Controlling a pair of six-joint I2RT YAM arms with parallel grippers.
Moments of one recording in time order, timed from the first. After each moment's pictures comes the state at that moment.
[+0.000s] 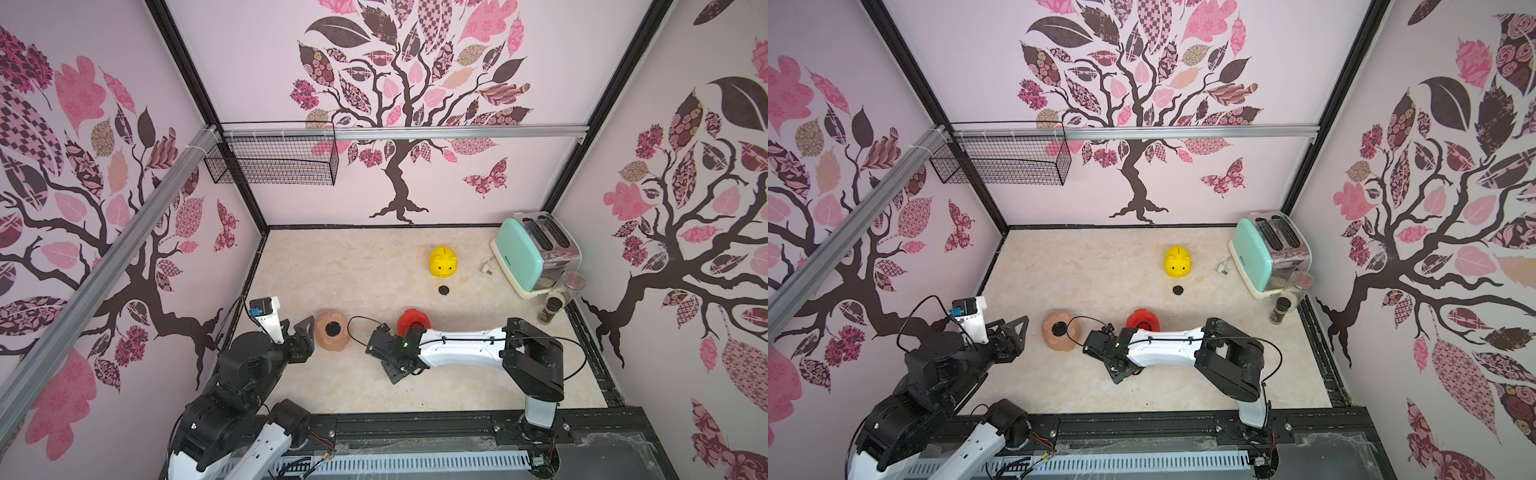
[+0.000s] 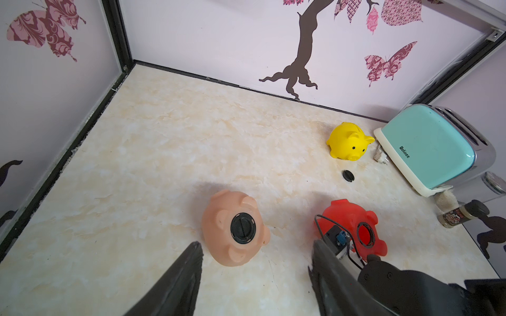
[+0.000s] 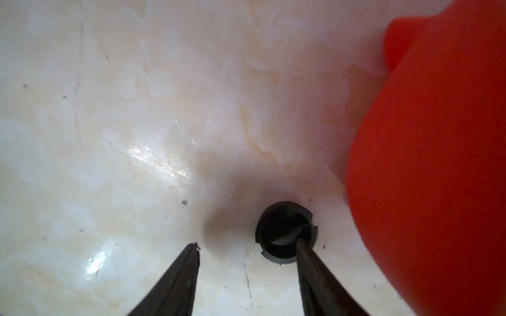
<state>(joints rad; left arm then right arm) -0.48 0.40 0.92 -0.95 -0.27 -0.40 1.20 1.90 1.25 -0.72 0.20 0.63</state>
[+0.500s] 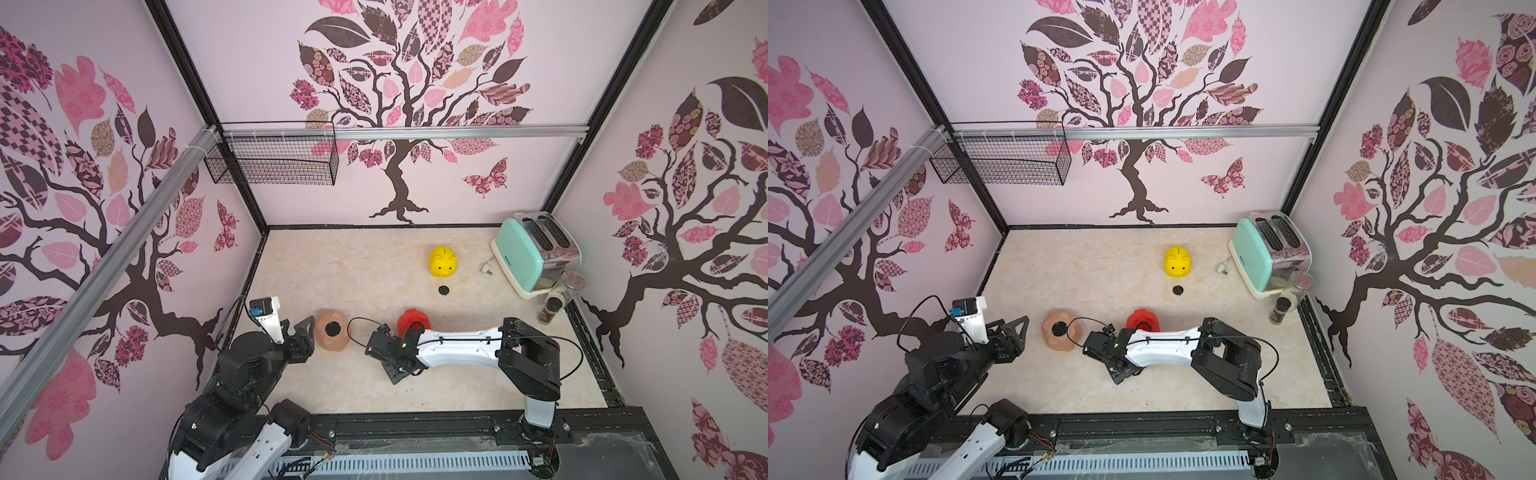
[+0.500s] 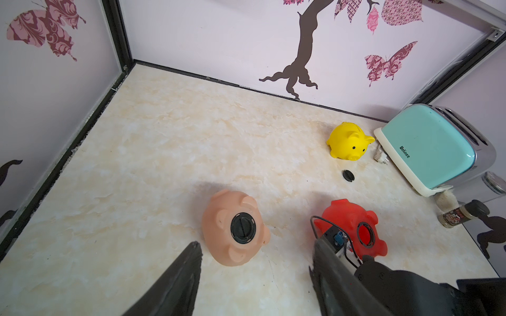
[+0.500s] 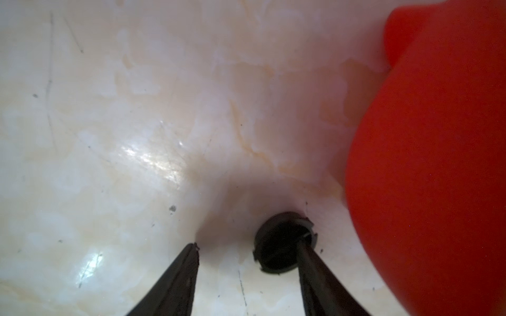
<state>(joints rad) -0.48 0.40 0.92 -0.95 -0.27 -0.40 1.20 1.91 1.25 -0.73 0.21 0.64</state>
